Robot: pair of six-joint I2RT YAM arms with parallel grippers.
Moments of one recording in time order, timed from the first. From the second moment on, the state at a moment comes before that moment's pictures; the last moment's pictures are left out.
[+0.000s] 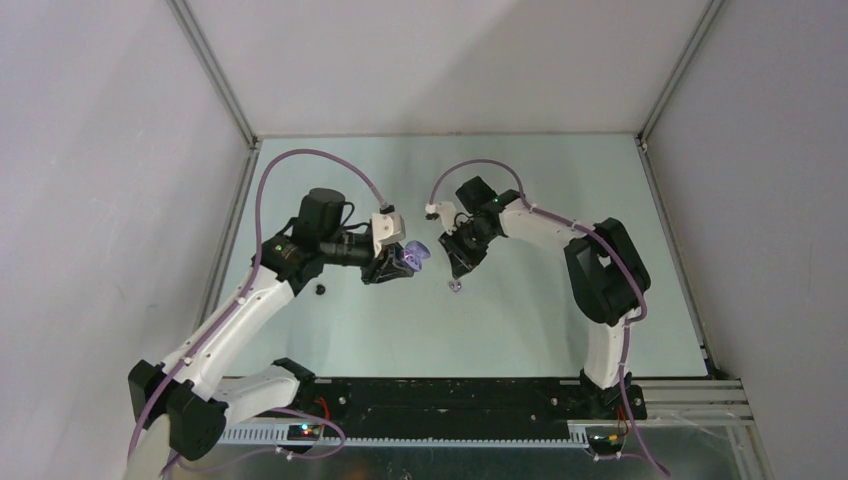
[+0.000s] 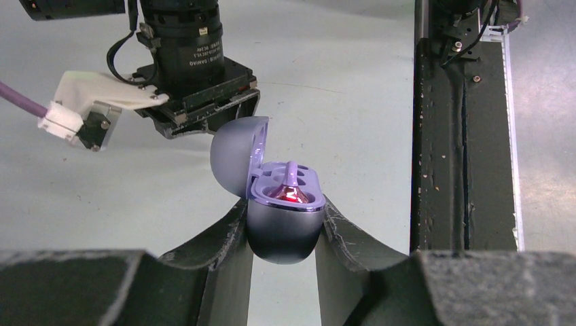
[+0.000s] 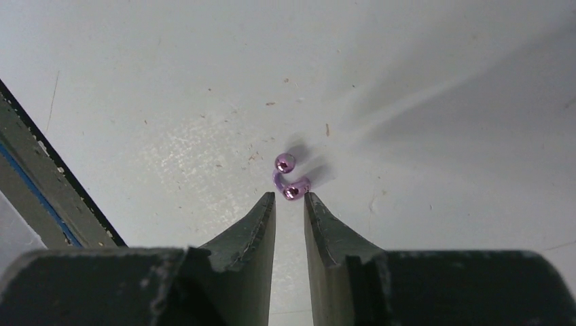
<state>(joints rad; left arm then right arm) -0.48 1.08 0.98 -0.54 0.84 0.51 0.59 1.92 1.39 -0.69 -0.48 -0.27</state>
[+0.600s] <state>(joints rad) -0.48 1.08 0.98 -0.54 0.84 0.51 0.64 1.93 1.38 -0.65 -0.35 -0.29</state>
